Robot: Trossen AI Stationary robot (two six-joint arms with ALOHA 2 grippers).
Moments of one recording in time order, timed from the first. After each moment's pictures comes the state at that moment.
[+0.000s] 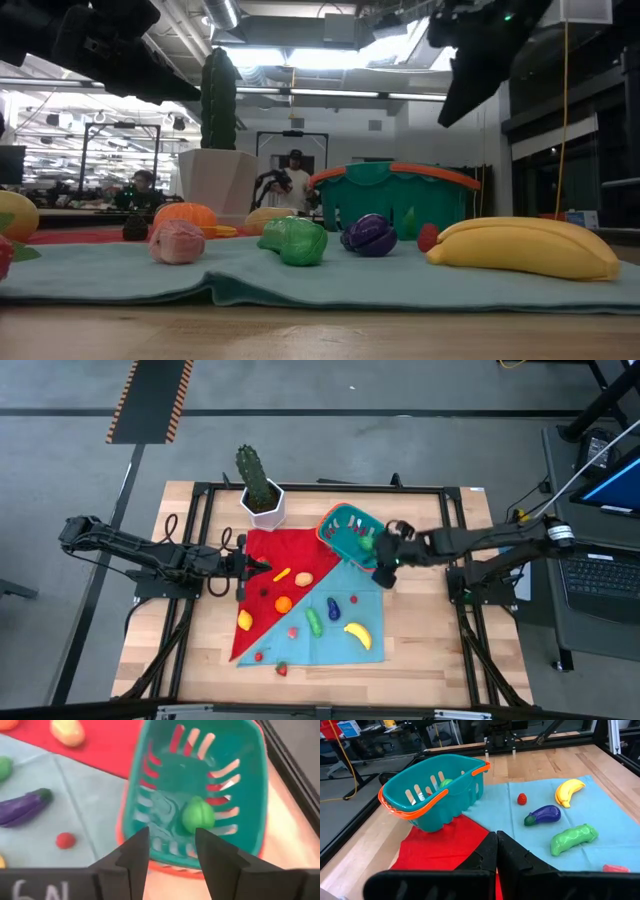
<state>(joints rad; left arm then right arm) -0.17 0.70 0.28 0.11 -0.31 0.04 0.07 1.28 0.98 -0.75 0.41 0.37</state>
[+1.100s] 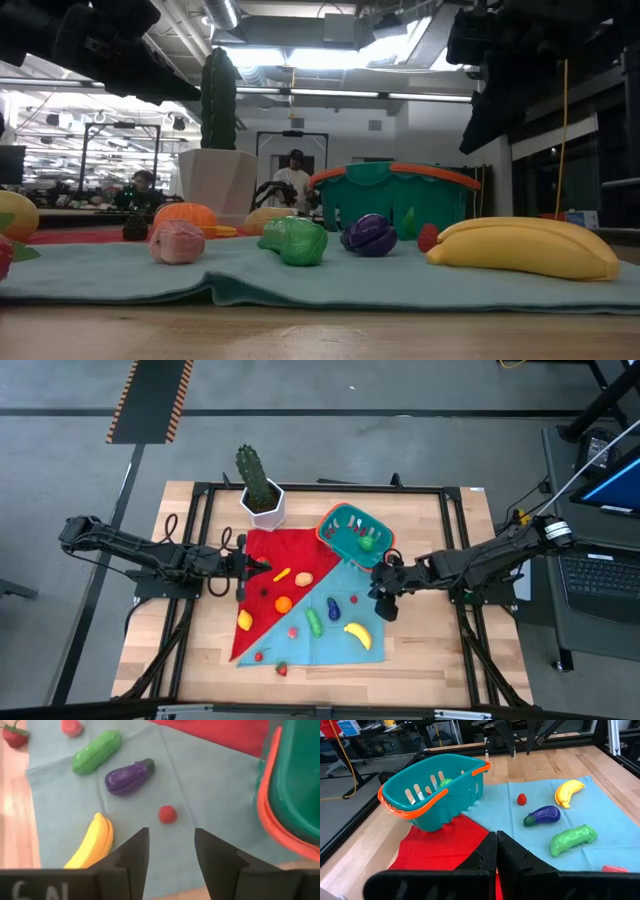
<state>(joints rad) -0.17 0.70 0.28 0.11 -0.31 0.03 0.24 1.28 0.77 -0.41 0.16 0.53</state>
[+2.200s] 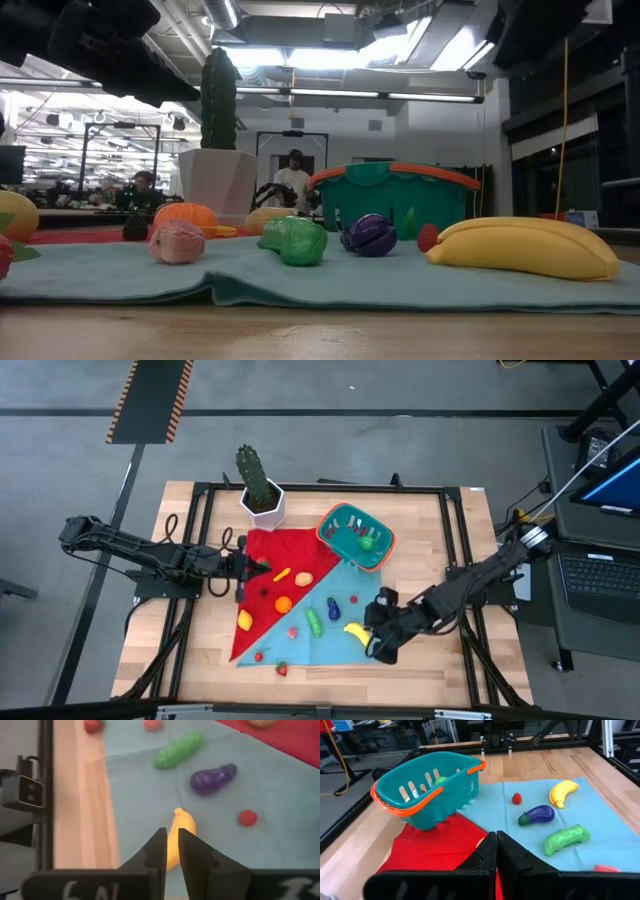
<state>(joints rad) -0.17 0.70 0.28 0.11 -0.28 0.00 0.57 1.54 1.16 -0.63 0.29 0.69</state>
